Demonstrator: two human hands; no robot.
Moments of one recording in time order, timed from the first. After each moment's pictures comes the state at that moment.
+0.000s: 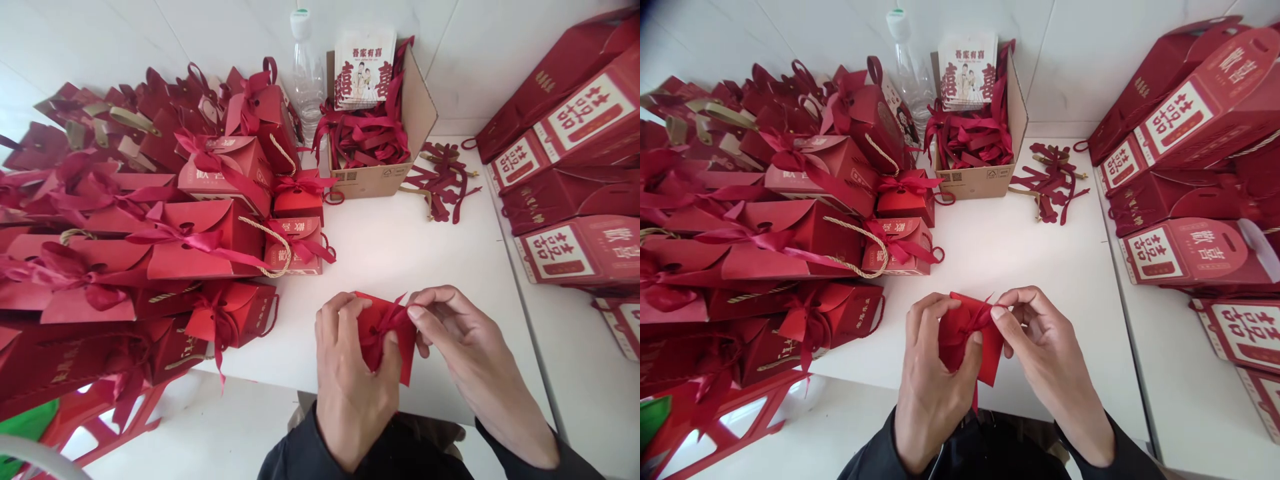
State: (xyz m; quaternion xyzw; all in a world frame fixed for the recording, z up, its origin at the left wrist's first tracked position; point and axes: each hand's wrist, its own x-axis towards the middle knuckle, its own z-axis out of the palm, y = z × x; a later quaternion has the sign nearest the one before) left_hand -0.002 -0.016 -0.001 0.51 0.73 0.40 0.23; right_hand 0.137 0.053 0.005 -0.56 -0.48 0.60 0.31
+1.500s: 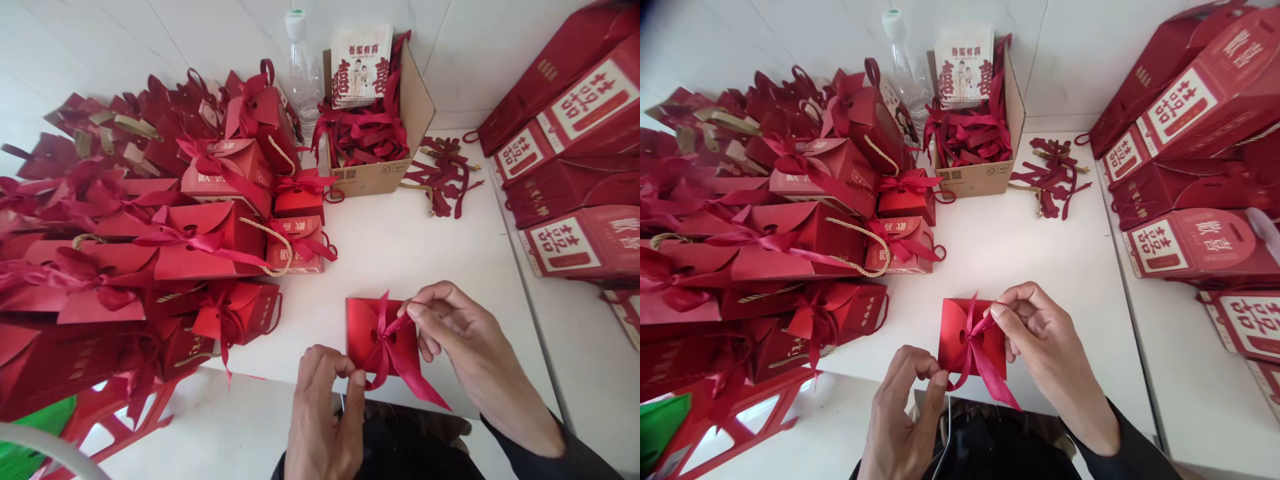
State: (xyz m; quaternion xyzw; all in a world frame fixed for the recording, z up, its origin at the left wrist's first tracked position) left_hand -0.020 -0.075 -0.006 0.46 0.74 0.39 0.30; right_hand 0.138 0.051 0.002 -0.54 -0.42 0.65 0.33
